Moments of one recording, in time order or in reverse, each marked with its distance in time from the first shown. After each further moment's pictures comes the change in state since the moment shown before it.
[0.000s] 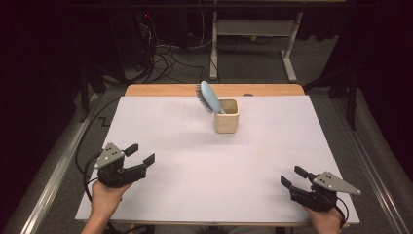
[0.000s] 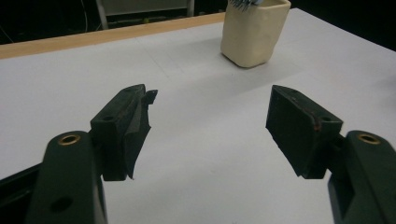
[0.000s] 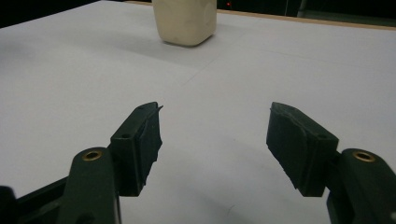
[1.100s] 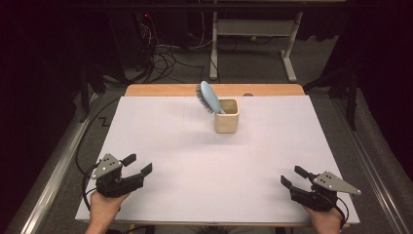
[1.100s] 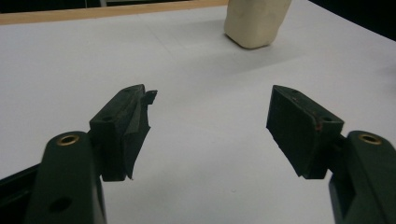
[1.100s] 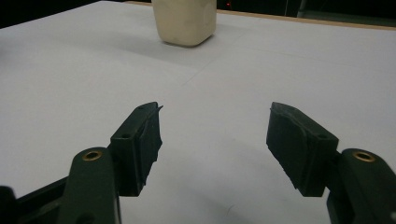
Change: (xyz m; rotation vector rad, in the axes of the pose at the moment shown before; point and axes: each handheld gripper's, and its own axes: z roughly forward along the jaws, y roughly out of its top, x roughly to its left) left arm 0.003 -0.028 -0.003 0.021 0.000 -0.046; right arm 0.000 0.000 0.000 -0.003 -0.001 0.000
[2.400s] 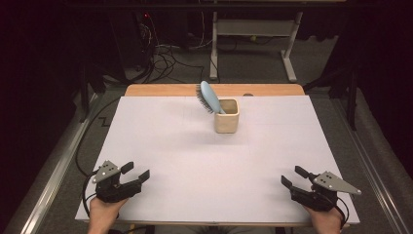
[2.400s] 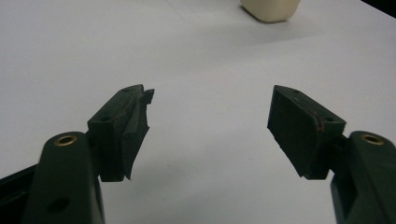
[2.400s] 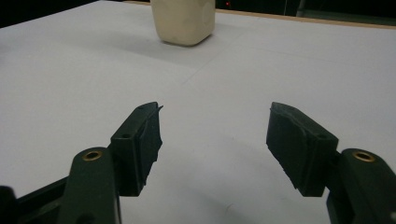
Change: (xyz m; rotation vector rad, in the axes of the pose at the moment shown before) left arm 0.011 -0.027 0.004 0.046 0.016 -0.064; right arm -0.001 0.000 0.000 0.002 -0.003 0.001
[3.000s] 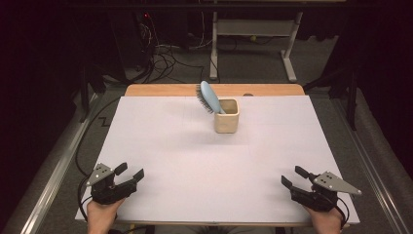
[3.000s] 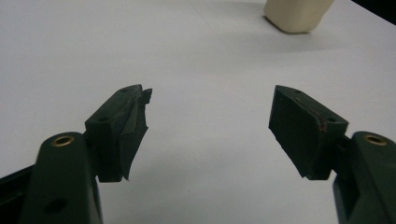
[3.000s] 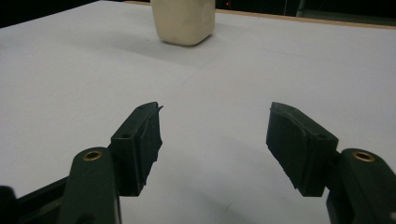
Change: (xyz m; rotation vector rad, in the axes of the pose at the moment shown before) left arm 0.010 -0.012 -0.004 -0.052 0.069 -0.044; right arm 0.000 0.000 -0.001 0.000 0.001 0.002
